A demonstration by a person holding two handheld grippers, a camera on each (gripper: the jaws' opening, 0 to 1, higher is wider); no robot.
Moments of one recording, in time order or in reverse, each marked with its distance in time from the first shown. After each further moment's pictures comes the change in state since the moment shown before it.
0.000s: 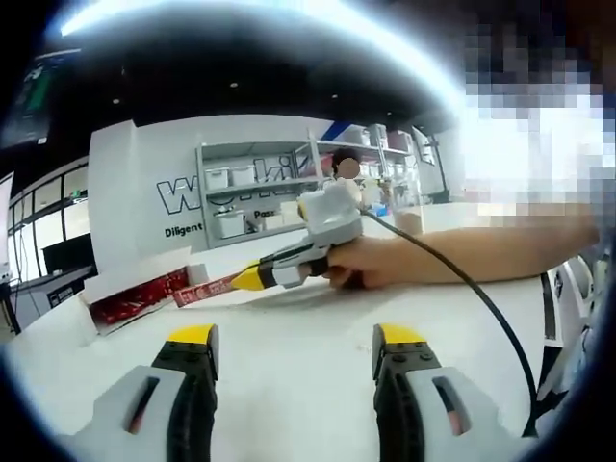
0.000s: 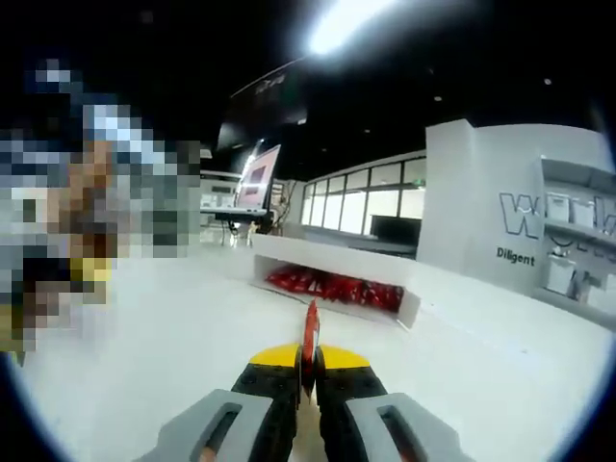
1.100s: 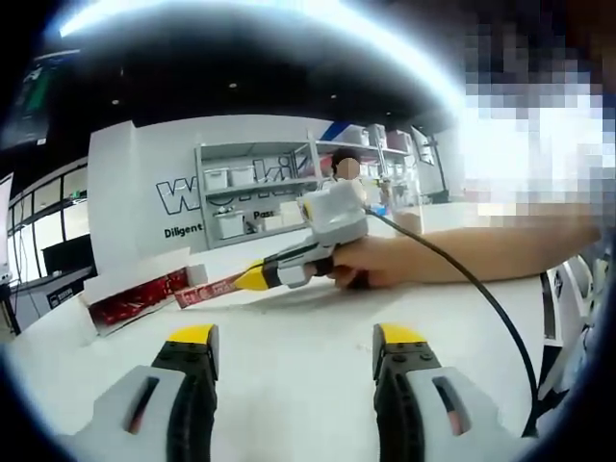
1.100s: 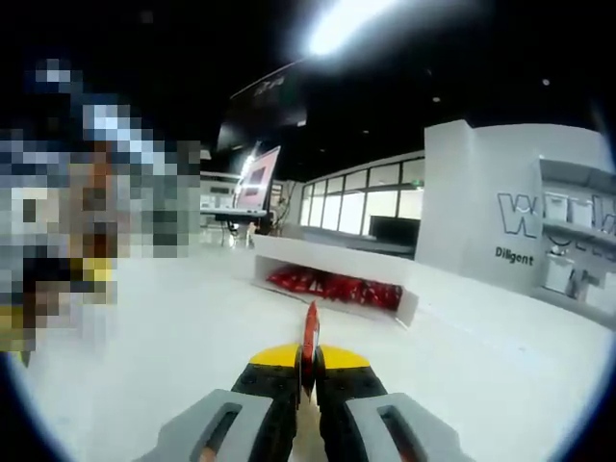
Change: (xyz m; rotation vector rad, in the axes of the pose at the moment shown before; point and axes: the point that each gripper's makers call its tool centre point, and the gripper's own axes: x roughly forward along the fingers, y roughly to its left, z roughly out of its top) left arm 0.001 0.000 0.000 0.003 -0.001 -0.002; right arm -0.008 0.003 0.000 0.006 -0.003 -0.008
